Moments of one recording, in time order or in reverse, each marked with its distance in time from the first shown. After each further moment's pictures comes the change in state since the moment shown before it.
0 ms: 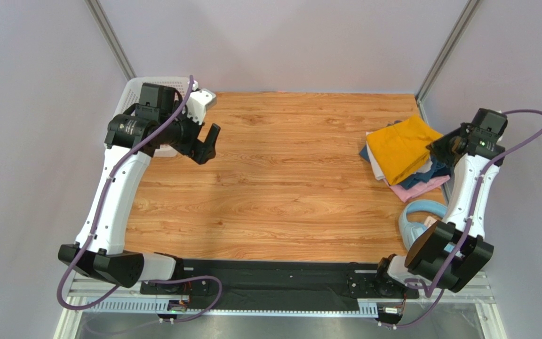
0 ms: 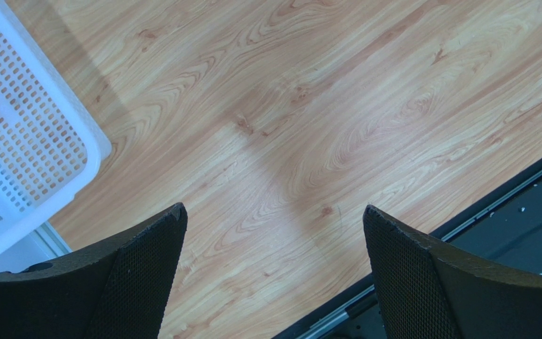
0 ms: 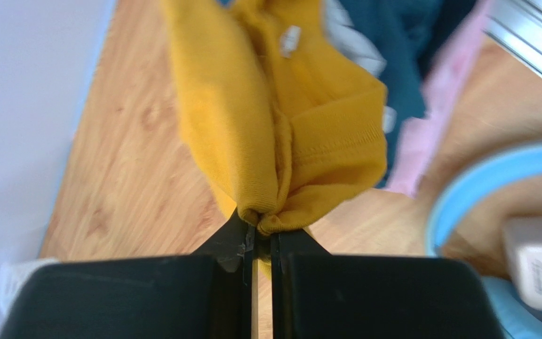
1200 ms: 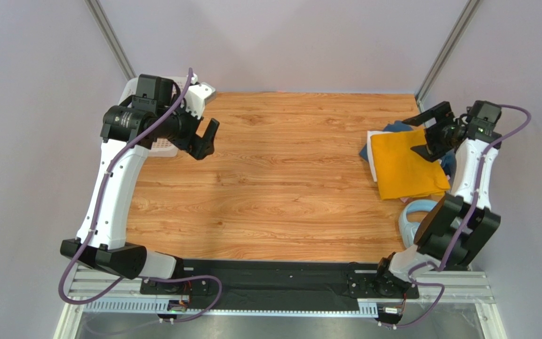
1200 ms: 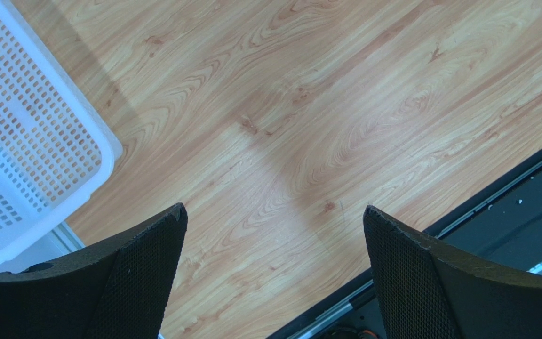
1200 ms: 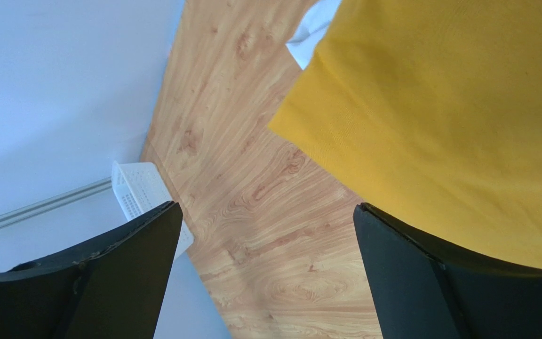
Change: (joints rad) left arm 0.000 0.055 0.135 -0.090 0.002 0.029; right arm -0.009 0.130 0.063 0.023 -0.365 0.086
